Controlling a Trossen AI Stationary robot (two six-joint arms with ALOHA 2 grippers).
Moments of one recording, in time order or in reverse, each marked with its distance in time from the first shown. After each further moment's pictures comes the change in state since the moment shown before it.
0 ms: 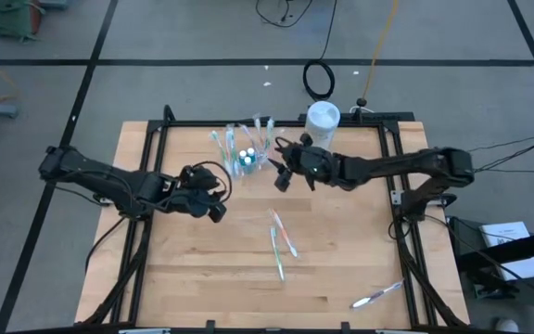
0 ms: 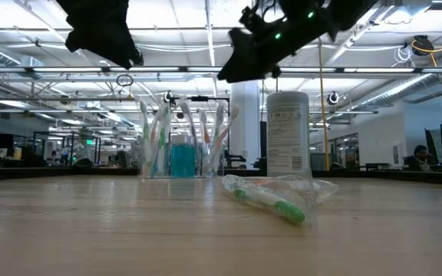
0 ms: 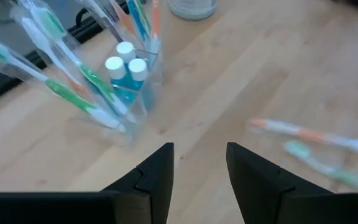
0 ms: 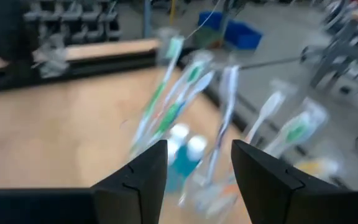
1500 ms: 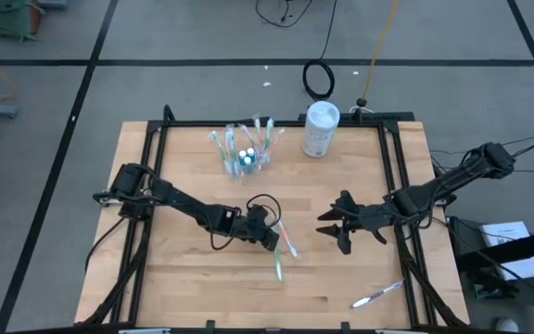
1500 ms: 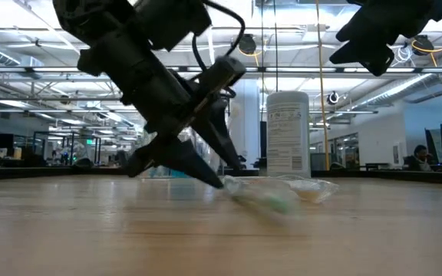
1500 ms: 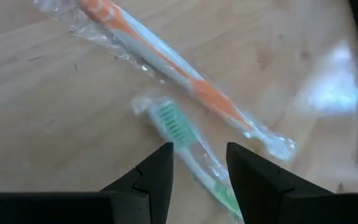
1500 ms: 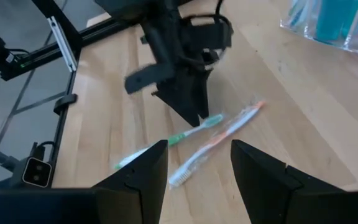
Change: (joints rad) left arm 0.022 0.735 0.006 0.885 0.442 -0.441; right arm 0.557 -0.552 -0.362 -0.415 -0.048 0.594
